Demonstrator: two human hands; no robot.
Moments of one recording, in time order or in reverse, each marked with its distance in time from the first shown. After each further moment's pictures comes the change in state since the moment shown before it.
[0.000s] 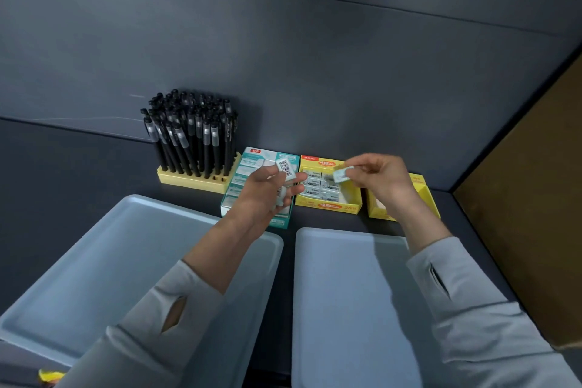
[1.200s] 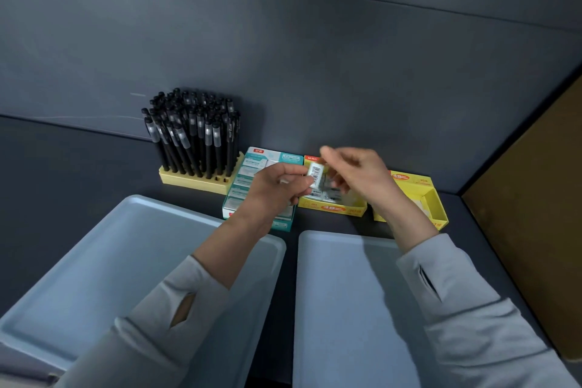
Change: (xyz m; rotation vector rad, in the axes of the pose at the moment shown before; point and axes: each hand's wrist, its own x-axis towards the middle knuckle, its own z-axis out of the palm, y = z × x) left_hand 0.012 -0.002 0.005 0.257 0.007 0.120; right_hand -0.005 -0.032 0.031 -0.154 -0.145 -0.067
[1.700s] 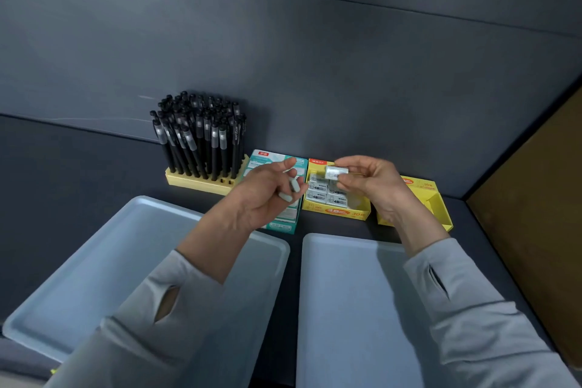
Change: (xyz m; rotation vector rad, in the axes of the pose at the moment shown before) left_hand 0.000 0.020 -0.014 -0.588 -0.072 -0.273; right_hand 0.007 0.027 -0.009 0.413 -0.047 0.107
